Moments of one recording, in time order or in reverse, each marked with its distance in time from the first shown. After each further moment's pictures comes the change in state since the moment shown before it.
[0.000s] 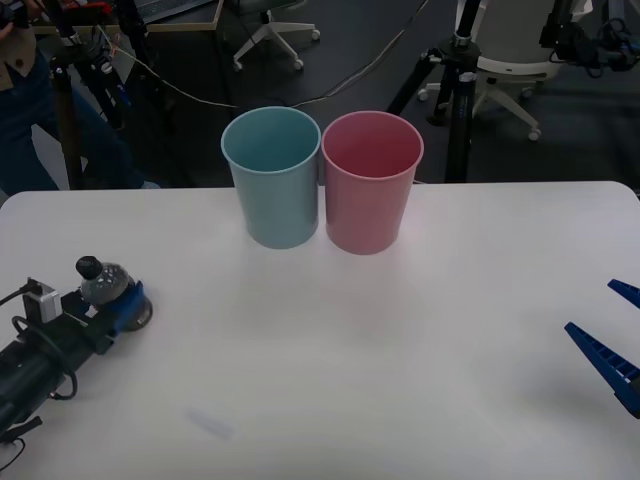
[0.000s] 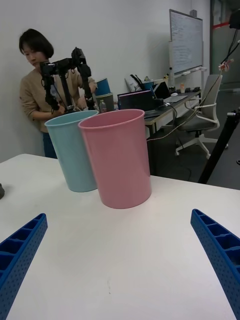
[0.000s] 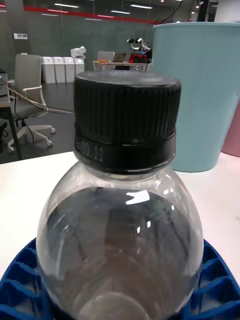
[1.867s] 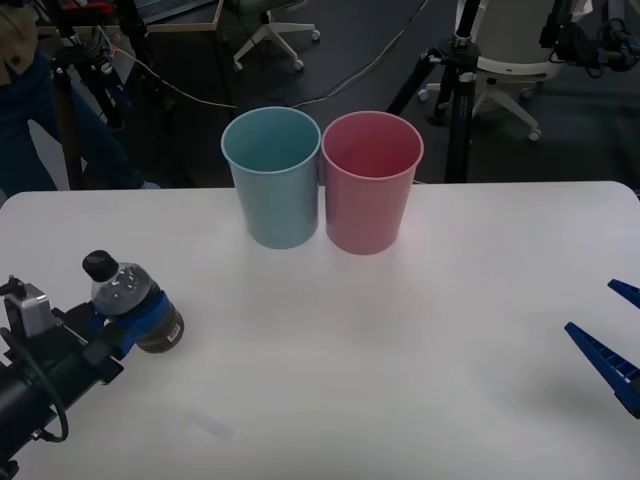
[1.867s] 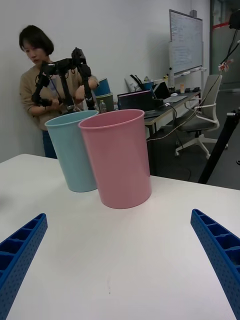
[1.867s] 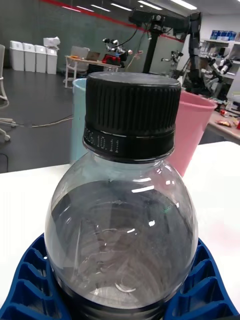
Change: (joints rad) right arm 0.000 0.000 0.000 0.000 0.000 0.000 0.000; left arm 0.497 0.069 -0.148 -0.968 -0.146 0.322 0.576
